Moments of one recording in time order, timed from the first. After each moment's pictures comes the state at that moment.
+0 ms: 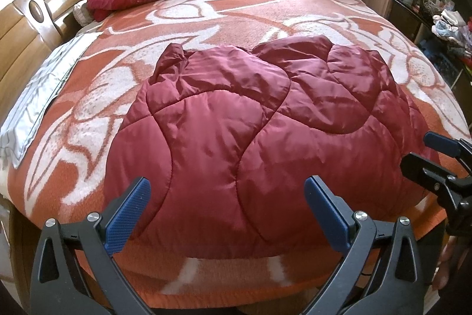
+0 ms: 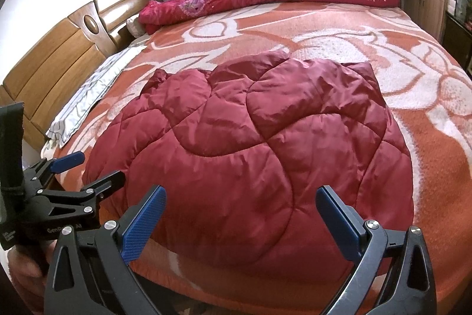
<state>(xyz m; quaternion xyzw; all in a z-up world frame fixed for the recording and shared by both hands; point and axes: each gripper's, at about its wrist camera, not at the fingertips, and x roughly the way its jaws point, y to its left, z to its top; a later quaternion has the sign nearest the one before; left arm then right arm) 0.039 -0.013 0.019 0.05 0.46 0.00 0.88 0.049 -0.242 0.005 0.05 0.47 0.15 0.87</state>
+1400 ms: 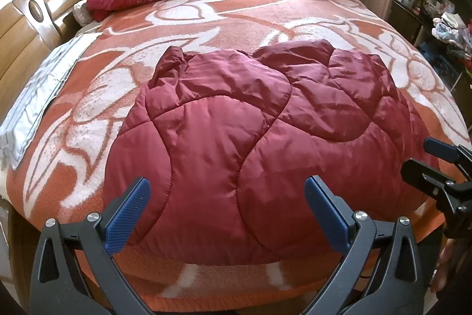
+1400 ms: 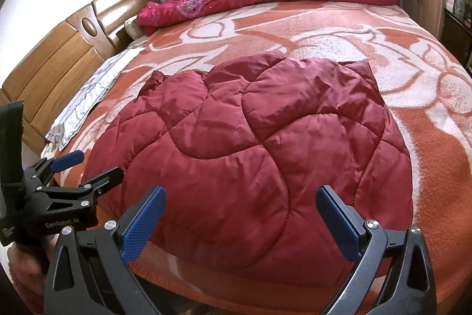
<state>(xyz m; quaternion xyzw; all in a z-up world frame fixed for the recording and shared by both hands) 0.046 -0.011 0.021 0.05 0.46 -0.01 0.89 0.051 -0.245 0.005 0.06 0.47 0.15 0.87</state>
